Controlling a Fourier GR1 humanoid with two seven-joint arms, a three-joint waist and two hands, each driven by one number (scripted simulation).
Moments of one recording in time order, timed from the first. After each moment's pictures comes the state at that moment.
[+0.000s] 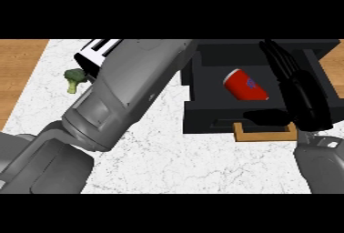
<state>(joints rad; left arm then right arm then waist) -1.63 0.00 -0.29 -0.29 0.59 0.63 -0.01 -0.37 -0.31 0.09 -1.66 0.74 -0.01 0.07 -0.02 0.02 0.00</state>
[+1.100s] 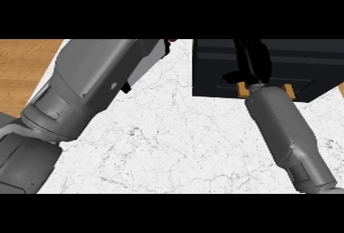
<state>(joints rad) -1.54 0.14 -0.28 -0.43 0.53 0.56 0.09 -0.84 -0.17 0.02 -0.75 1.05 -0.52 -0.03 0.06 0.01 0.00</state>
